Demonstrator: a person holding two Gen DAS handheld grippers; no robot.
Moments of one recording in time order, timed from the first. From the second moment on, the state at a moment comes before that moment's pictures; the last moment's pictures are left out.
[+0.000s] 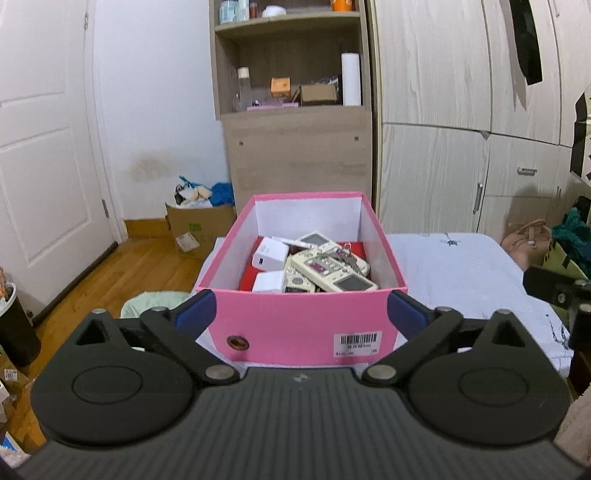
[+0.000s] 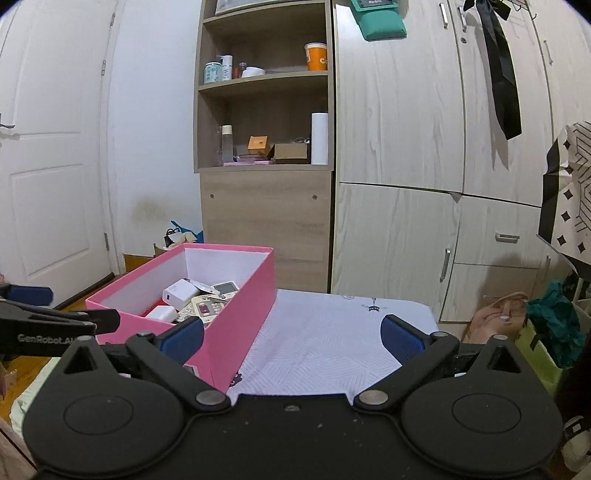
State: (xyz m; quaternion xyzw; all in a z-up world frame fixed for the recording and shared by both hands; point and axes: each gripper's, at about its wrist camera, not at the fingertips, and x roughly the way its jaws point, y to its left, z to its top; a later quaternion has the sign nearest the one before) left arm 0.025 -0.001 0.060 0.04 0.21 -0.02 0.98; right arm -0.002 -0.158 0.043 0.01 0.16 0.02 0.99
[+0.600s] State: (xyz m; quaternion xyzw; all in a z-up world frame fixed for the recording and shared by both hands) left arm 0.033 -0.010 0.047 0.05 0.26 -0.03 0.96; right arm -0.001 -0.157 0.040 0.01 0.16 0.01 0.99
